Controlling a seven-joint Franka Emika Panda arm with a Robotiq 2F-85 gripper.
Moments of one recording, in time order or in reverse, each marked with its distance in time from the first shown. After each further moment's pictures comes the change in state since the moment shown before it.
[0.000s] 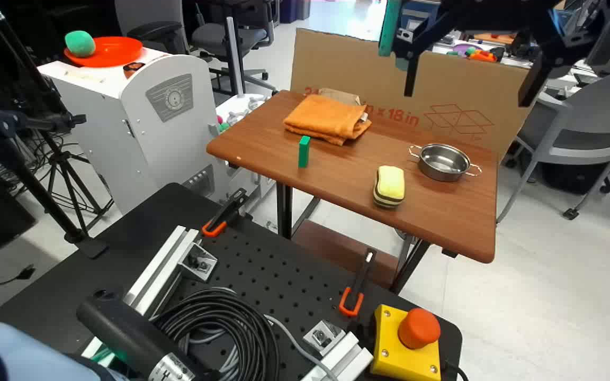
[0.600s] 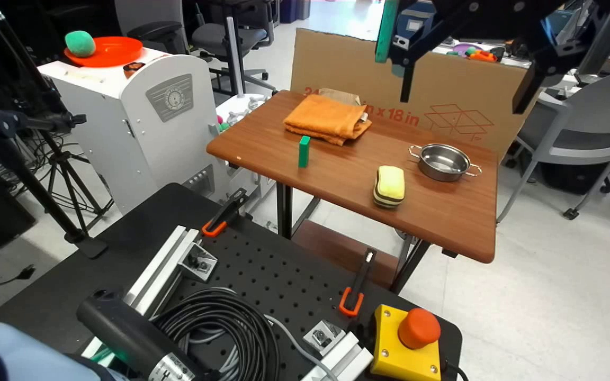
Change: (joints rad) arm 0.000 0.012 0.001 -0.001 0.002 -0.001 0.003
